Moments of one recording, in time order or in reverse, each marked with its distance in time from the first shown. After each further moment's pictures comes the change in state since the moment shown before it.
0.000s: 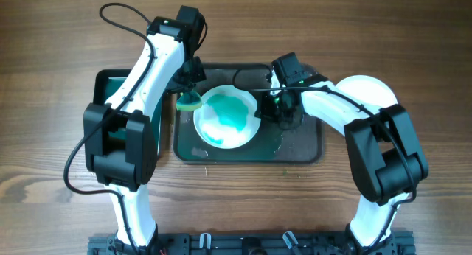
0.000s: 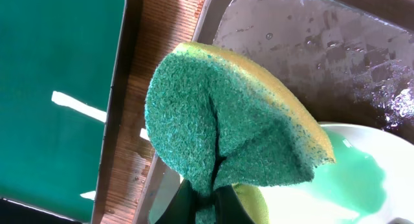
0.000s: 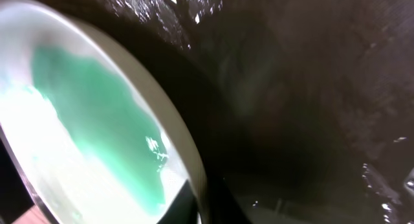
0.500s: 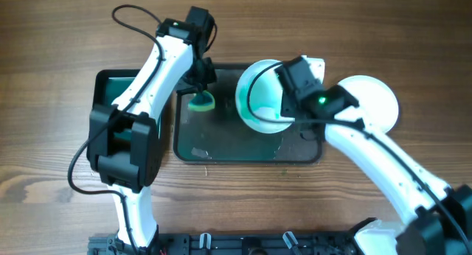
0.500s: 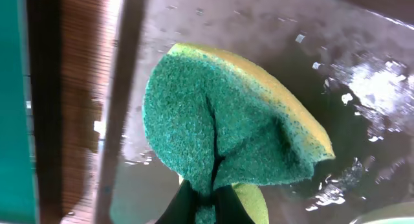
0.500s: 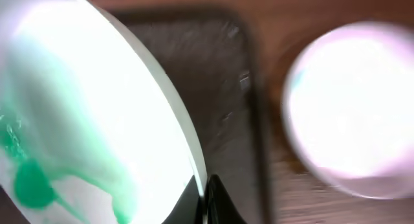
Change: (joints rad) left arm -0.051 0.000 0.000 0.037 0.094 0.005; right arm 0.157 -0.466 -0.005 -0.346 0.873 -0.004
